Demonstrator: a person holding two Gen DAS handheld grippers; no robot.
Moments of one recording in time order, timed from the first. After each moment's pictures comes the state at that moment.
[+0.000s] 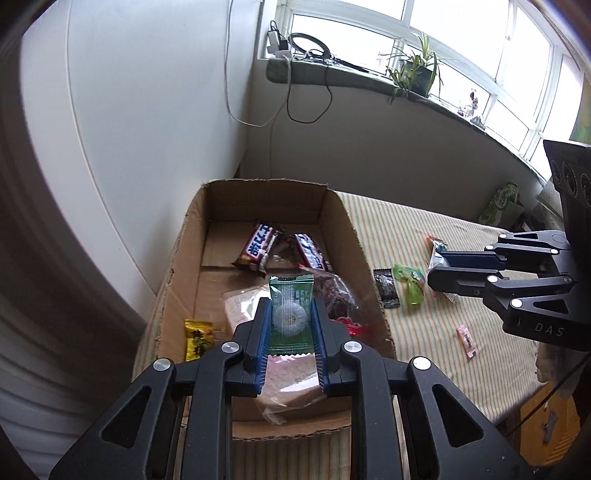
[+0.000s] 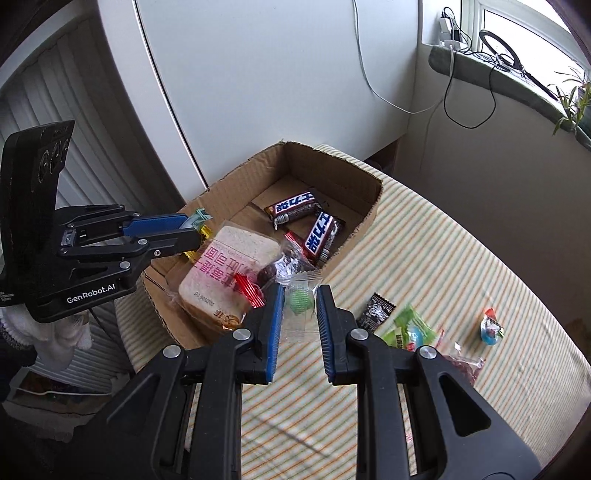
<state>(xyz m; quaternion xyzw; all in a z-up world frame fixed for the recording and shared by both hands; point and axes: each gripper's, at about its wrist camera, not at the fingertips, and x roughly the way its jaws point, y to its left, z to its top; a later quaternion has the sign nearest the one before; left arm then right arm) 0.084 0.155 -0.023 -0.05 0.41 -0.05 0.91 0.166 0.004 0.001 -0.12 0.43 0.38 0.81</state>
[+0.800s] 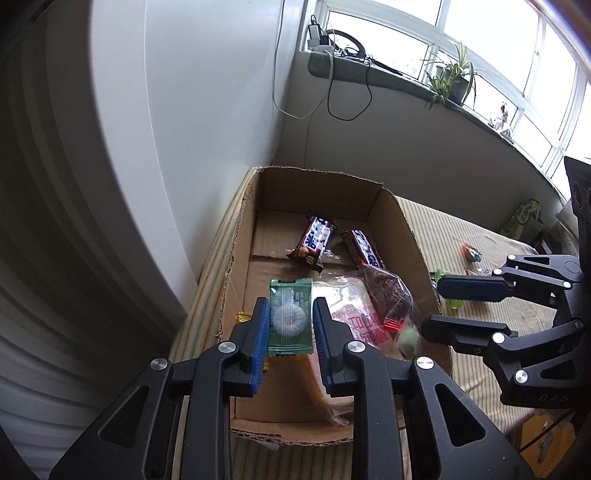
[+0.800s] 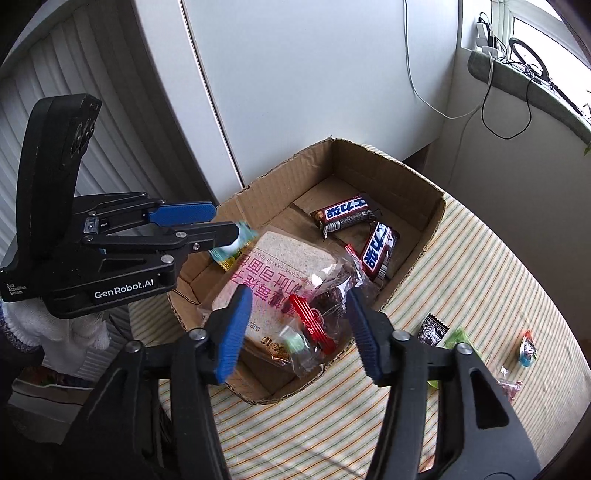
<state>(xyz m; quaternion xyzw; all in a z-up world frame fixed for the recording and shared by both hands) 0.088 0.197 -0.039 -0.08 0.42 -0.01 0.90 0.152 0.048 -0.012 -0.14 0.43 0.40 0.79</state>
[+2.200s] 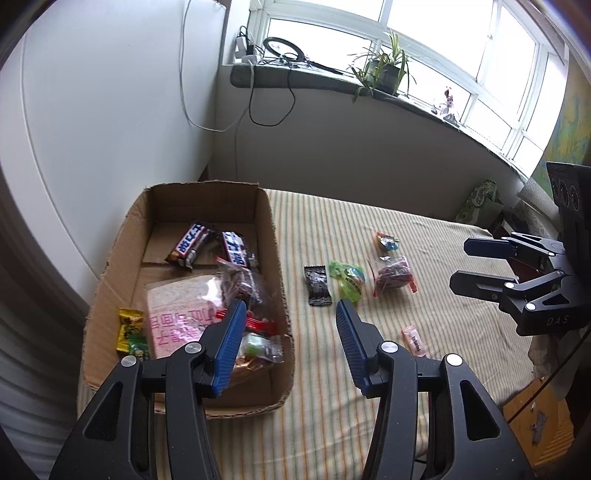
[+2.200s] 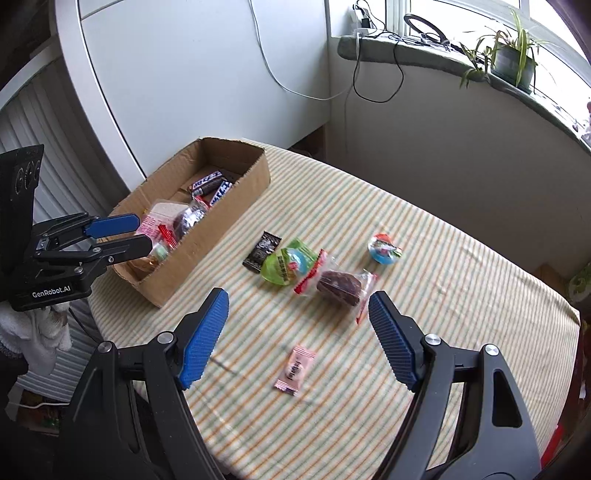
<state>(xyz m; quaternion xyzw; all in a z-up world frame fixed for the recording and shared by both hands) 0.072 0.085 -0.016 -0.06 0.40 -0.08 0.91 0.154 -0.138 0.008 -0.09 0.44 0.29 0.85</state>
